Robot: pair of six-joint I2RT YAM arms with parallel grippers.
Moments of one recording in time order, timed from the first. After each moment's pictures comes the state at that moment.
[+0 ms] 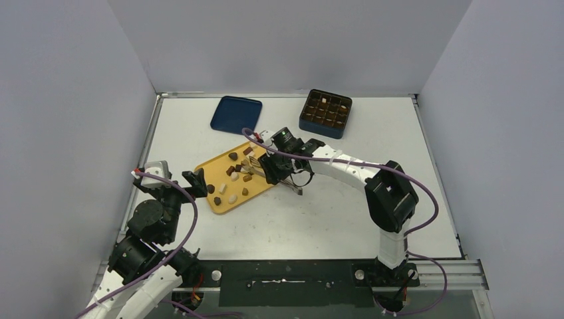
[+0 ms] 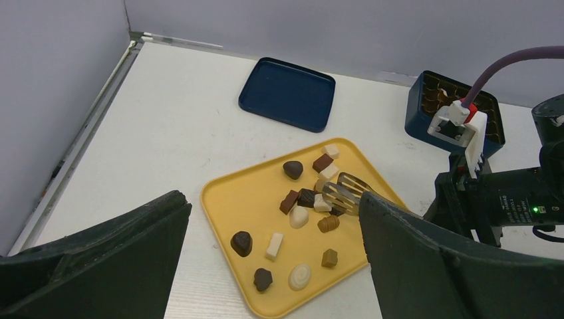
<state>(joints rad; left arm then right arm) -0.61 0.31 0.67 -0.42 -0.63 -0.24 0.79 1.88 1.44 -0.49 -0.20 0.05</state>
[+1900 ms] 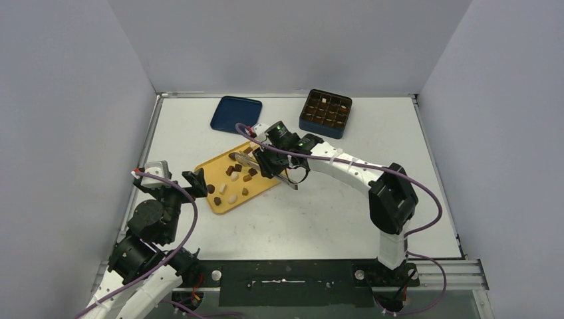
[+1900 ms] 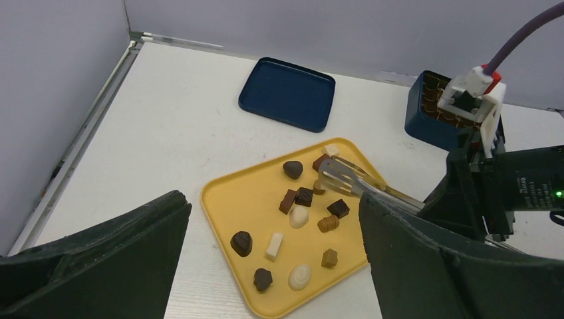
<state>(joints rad) -0.61 0.31 0.67 -0.42 -0.63 -0.24 0.83 1.89 1.55 -0.55 -0.17 0.03</state>
